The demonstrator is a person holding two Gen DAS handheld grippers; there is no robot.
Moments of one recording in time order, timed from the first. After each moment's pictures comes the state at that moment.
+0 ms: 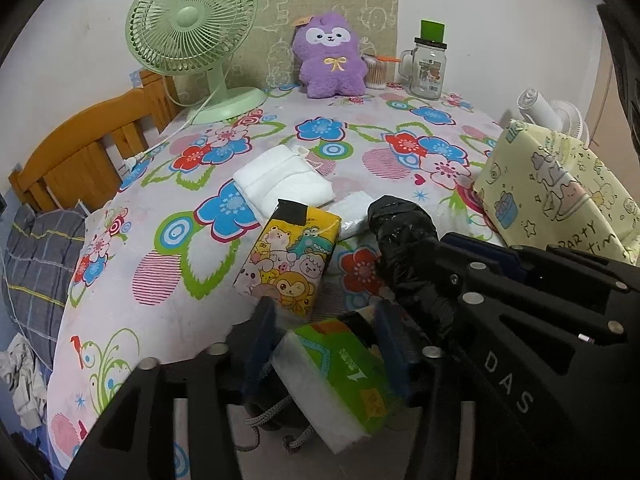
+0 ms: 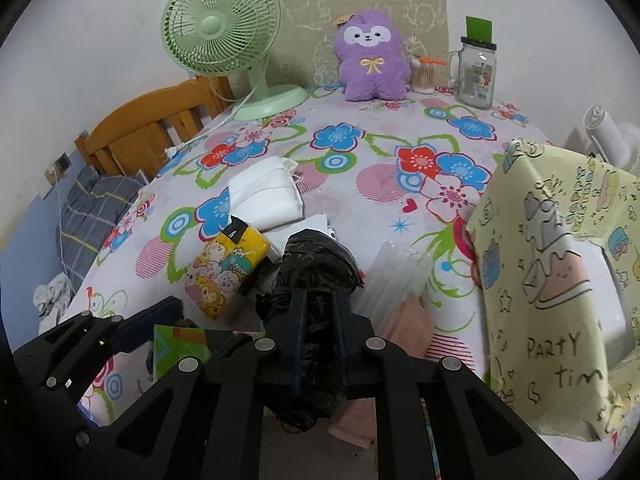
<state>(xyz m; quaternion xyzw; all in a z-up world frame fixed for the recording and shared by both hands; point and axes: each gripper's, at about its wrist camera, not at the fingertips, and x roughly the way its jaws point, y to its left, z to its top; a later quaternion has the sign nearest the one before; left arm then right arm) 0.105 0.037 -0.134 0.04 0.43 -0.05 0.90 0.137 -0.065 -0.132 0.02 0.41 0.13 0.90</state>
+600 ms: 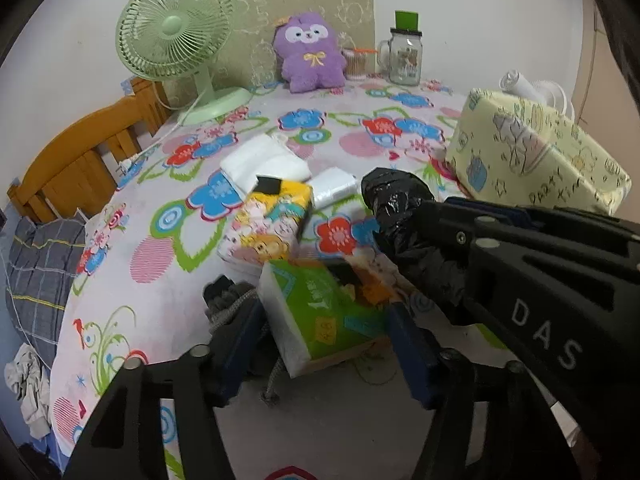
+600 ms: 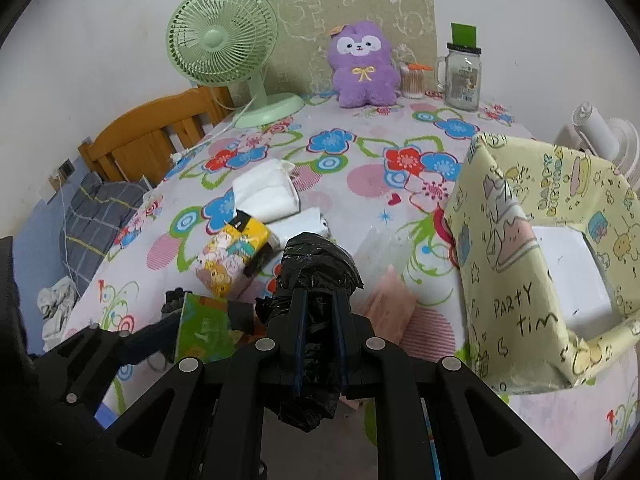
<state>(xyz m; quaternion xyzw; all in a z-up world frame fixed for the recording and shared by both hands) 0.073 0.025 -0.135 0.07 0.43 -0.07 0.90 0.109 -0.078 -0.123 0.03 0.40 0.13 0.91</state>
